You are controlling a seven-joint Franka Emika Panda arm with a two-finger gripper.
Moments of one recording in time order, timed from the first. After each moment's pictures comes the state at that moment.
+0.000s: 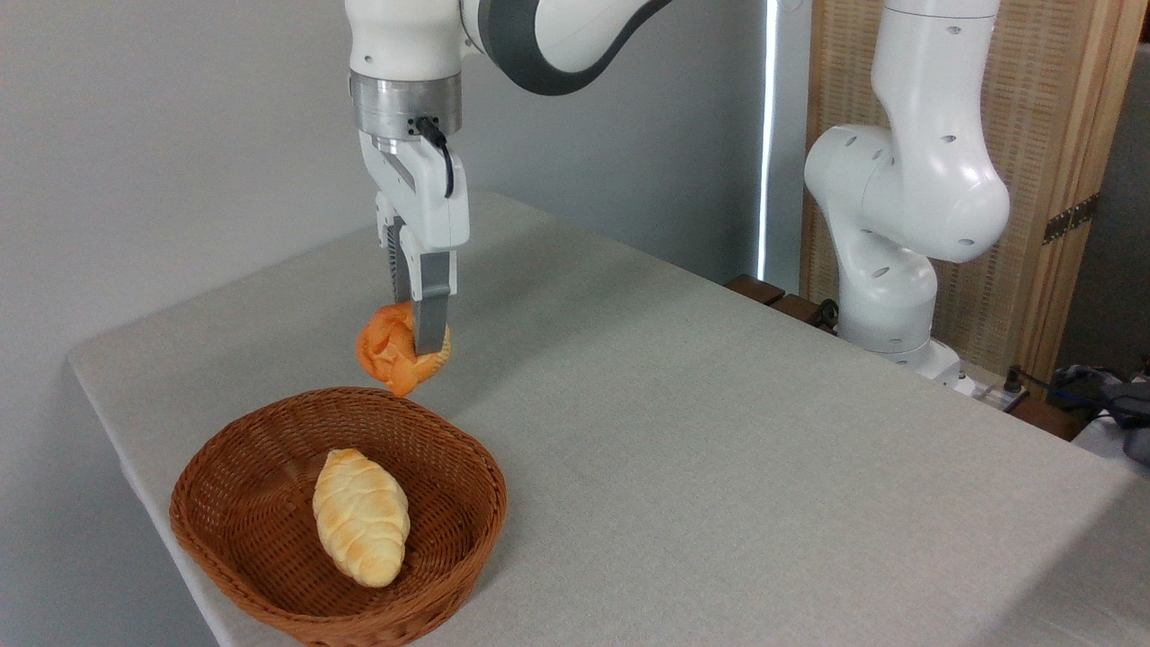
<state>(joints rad) -0.20 -0.14 -0.06 -2.01 -0.06 2.06 0.76</state>
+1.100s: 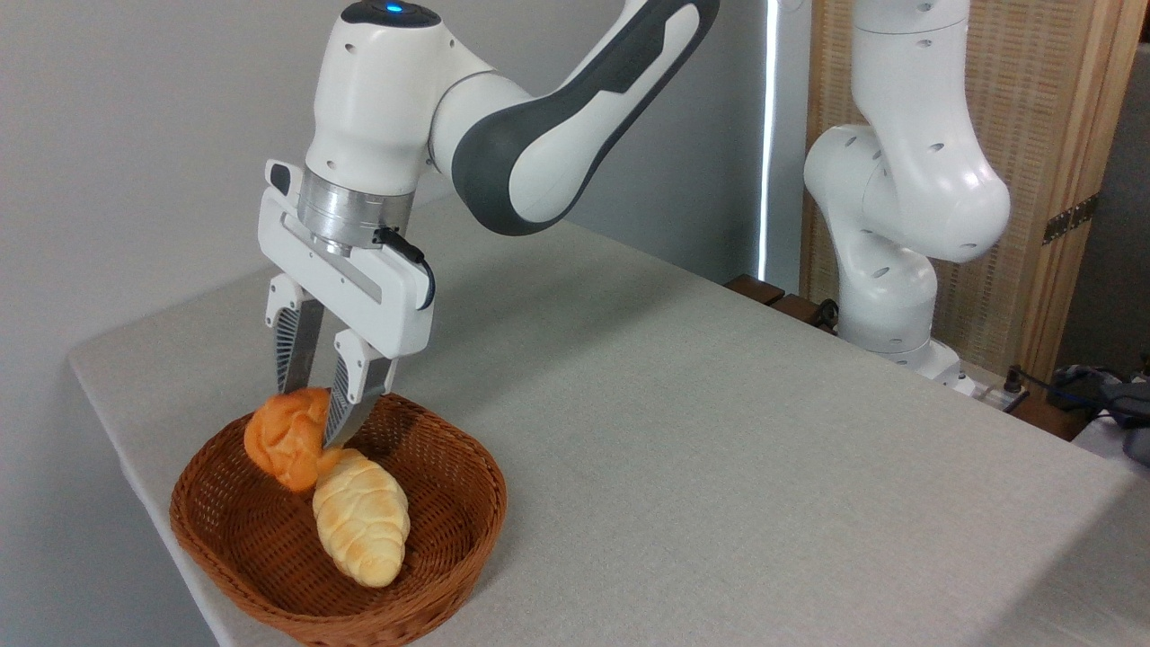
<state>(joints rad) -0.19 0.07 -0.04 -1.99 -0.16 2.49 0.48</state>
